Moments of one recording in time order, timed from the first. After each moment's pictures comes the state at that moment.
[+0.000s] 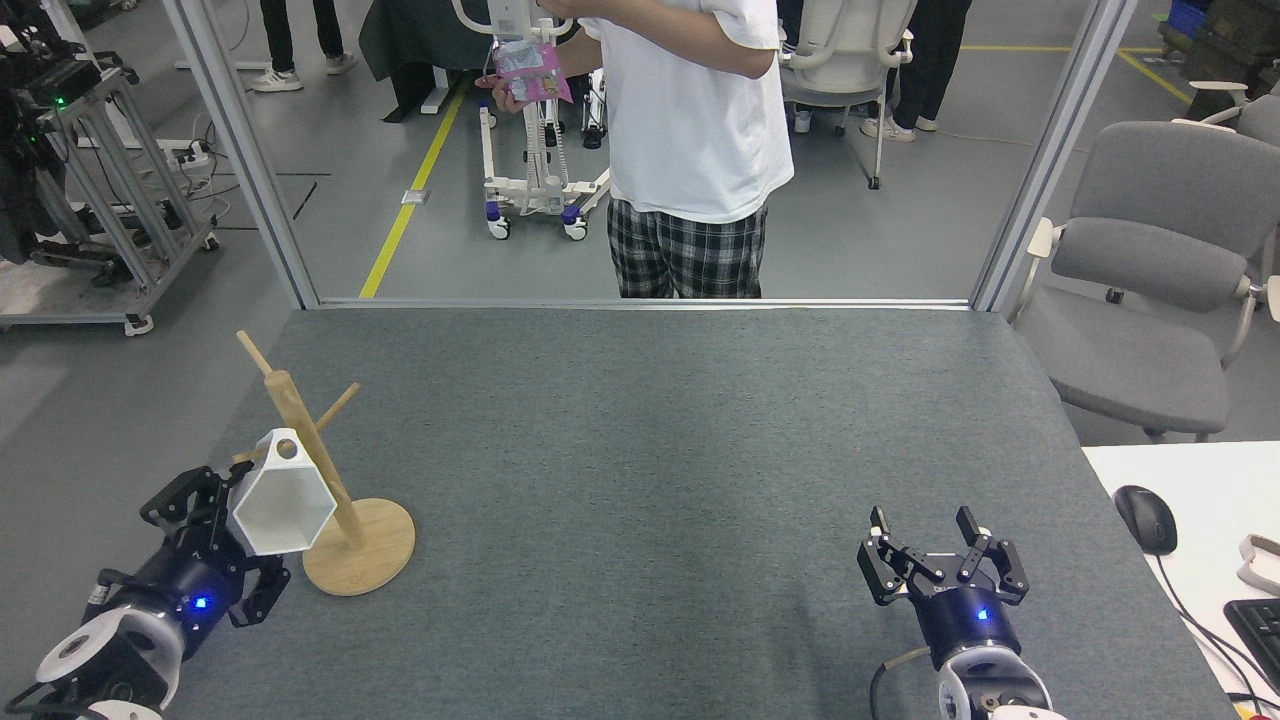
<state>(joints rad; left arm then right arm) -0.12 0.41 0.09 -1.52 -2.33 -0.40 0.08 -0.19 -0.02 -0.14 -1.16 1.51 -0.17 -0.13</state>
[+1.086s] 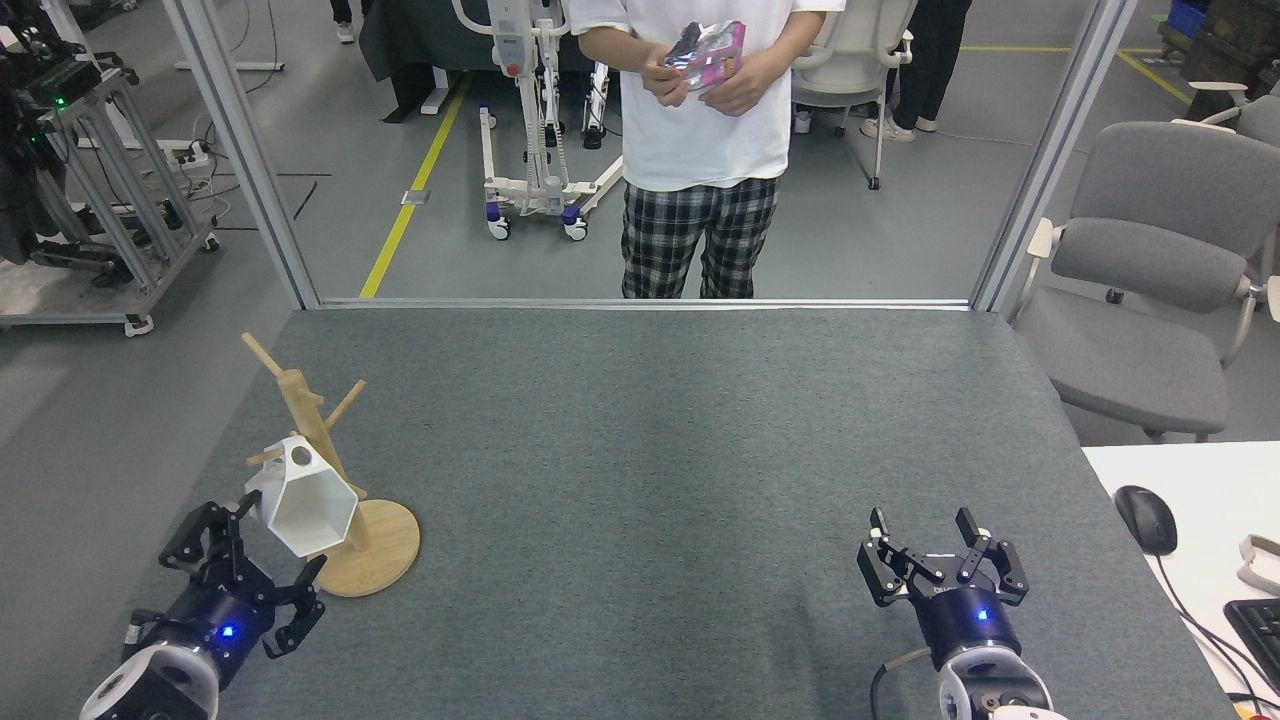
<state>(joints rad) -0.09 0.30 0.14 -1.41 -2.27 -0.35 0.10 -0.20 -0.02 -0.14 -1.16 1.51 -0.17 -0.12</state>
